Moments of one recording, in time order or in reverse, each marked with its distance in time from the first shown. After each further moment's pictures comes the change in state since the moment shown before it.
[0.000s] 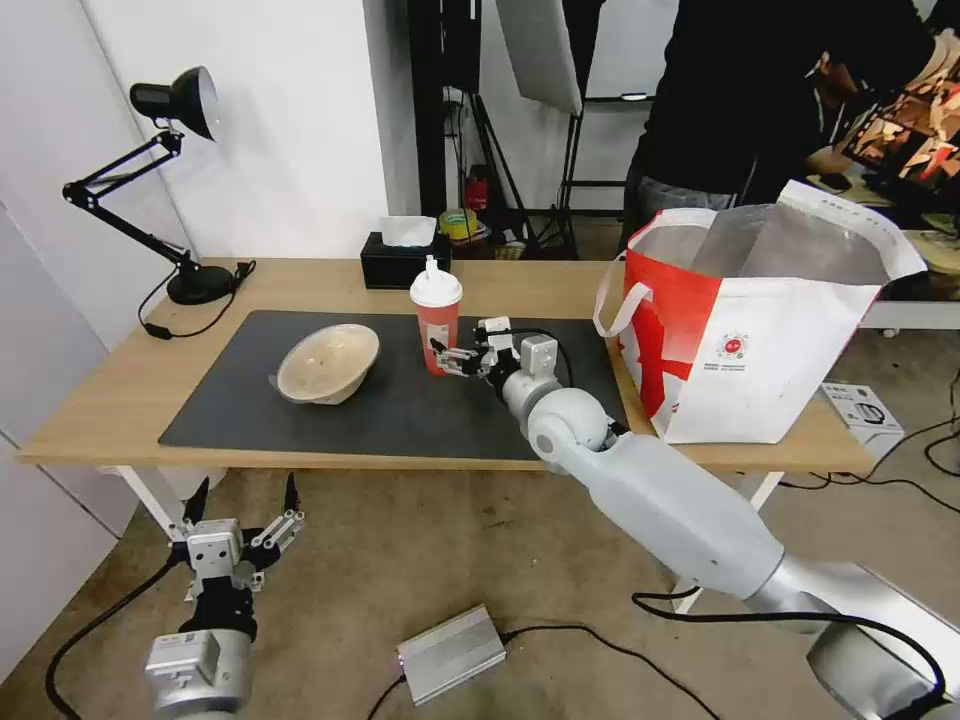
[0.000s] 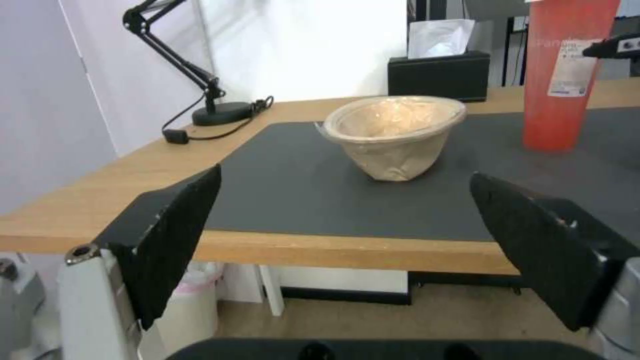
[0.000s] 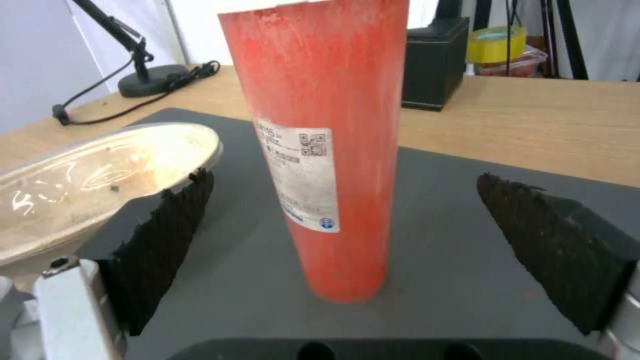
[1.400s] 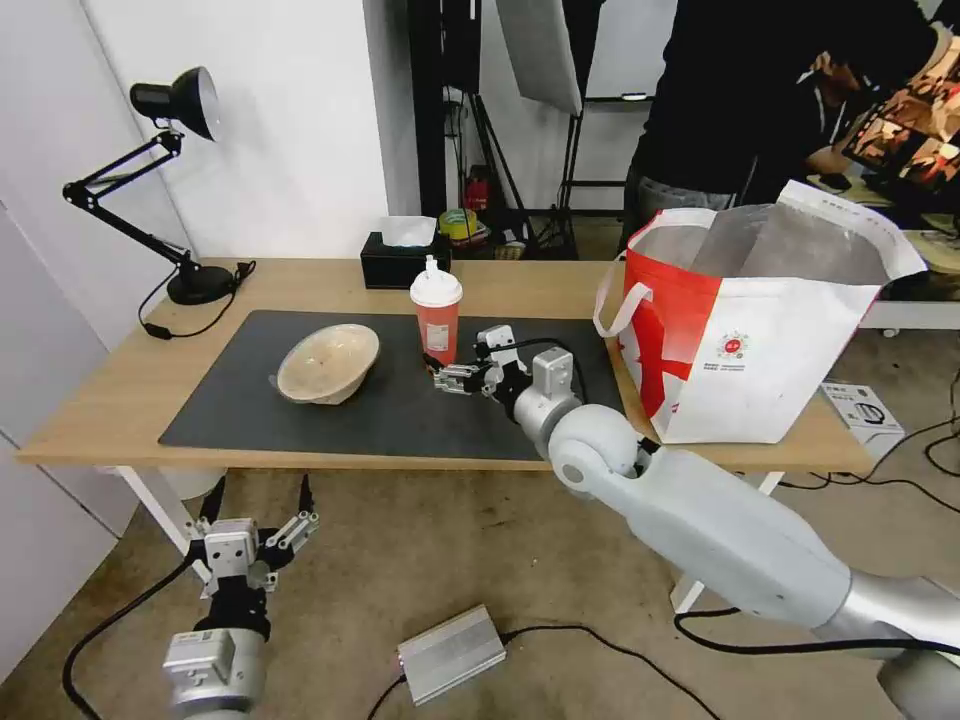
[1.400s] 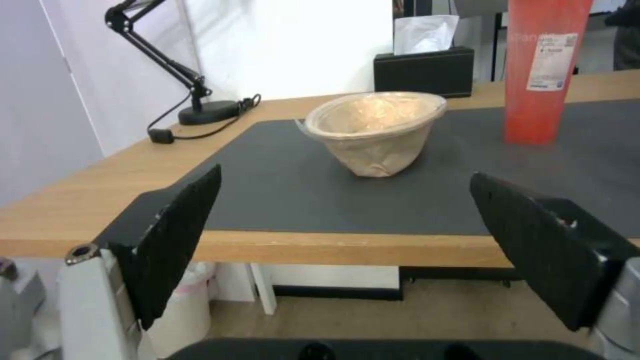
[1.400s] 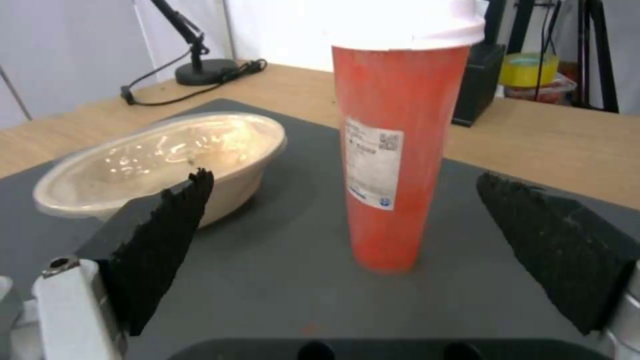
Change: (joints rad) left arm 0.001 0.000 0.028 0.000 0.026 0.006 0.001; right arm -0.016 -0.137 -0.051 0.216 0.010 -0.028 0.016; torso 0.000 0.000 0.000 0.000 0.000
